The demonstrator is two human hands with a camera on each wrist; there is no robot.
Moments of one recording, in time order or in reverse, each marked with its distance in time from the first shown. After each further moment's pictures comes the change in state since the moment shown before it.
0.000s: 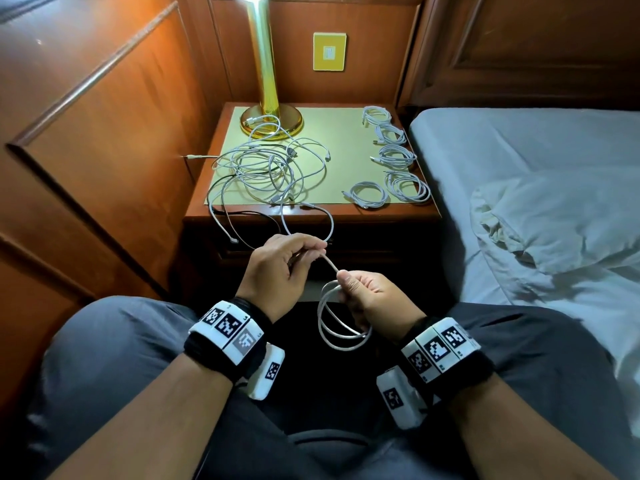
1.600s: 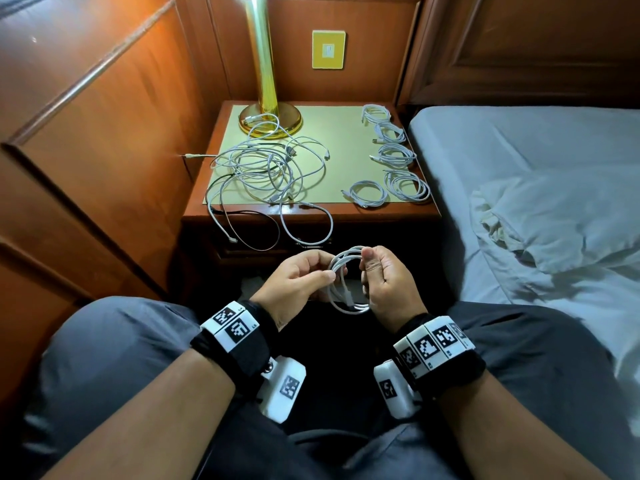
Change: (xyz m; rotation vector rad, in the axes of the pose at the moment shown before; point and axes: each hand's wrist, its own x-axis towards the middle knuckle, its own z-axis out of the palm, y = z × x) left_hand -0.006 0.006 0.021 -0.774 -0.339 -0.624; right_hand 0.016 0.013 -0.012 -0.322 0.417 -0.265
